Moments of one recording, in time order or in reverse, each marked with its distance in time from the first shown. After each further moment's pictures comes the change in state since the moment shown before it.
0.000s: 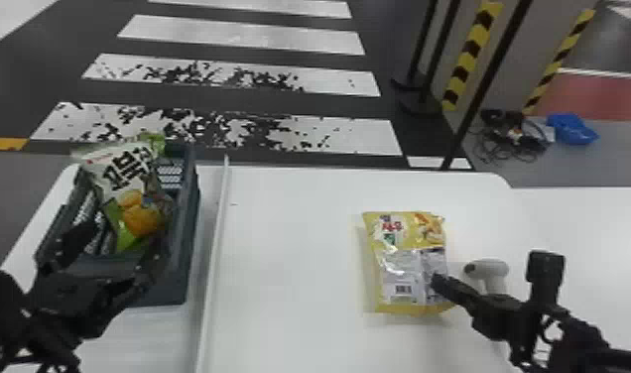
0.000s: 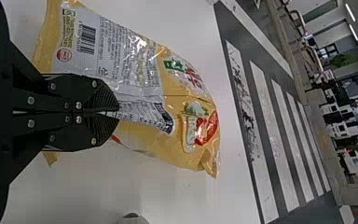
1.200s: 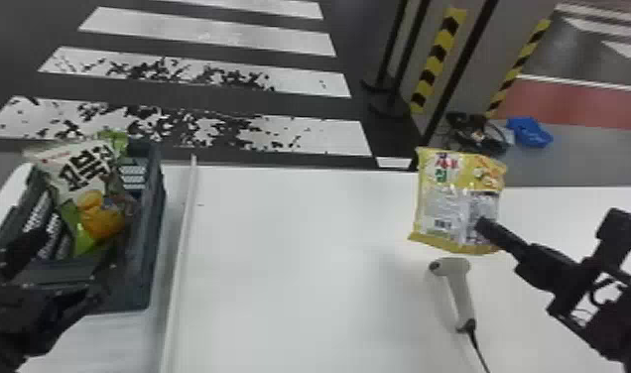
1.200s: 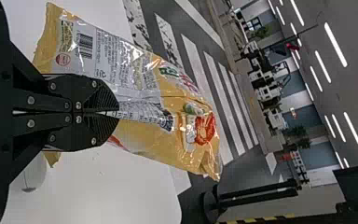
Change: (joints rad) left arm 0.012 0.005 0.007 0.005 -0.002 0.000 -0.004; right arm -0.019 -0.019 -0.302 -0.150 -0.192 0.097 -0.073
